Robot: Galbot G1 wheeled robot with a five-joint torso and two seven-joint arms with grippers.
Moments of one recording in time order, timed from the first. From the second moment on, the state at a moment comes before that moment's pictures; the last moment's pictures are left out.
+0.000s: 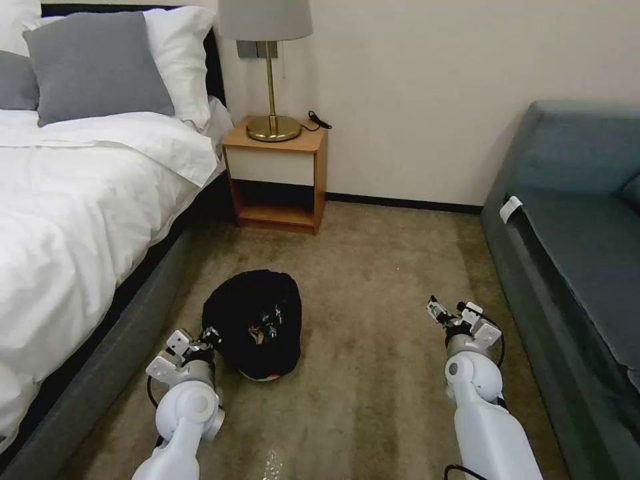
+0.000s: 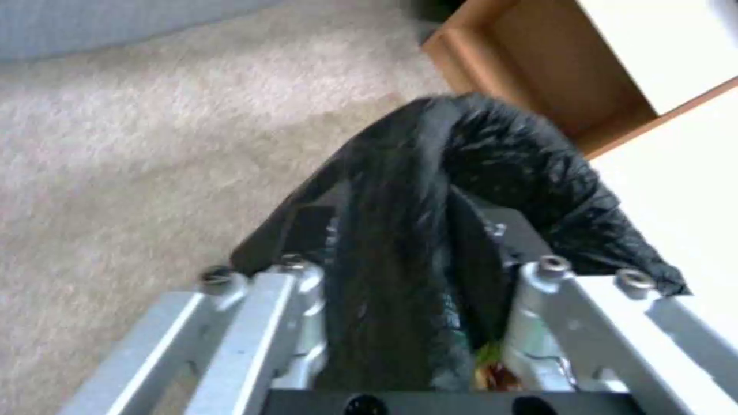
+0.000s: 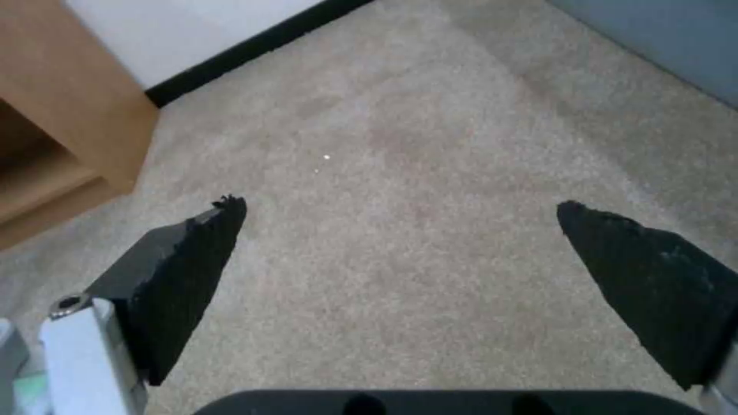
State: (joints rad) left arm 1.30 -1.41 -0.50 -1.84 -0.95 0.15 -0.53; right arm -1.09 1.47 0.64 1.50 0.53 -0.24 0.25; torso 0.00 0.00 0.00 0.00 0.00
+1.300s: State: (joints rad) left arm 1.33 -1.37 -0.34 -1.84 0.04 -0.15 -0.17; right arm -1.23 1.54 0.64 1.68 0.51 -0.15 0.19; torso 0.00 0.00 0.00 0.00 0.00
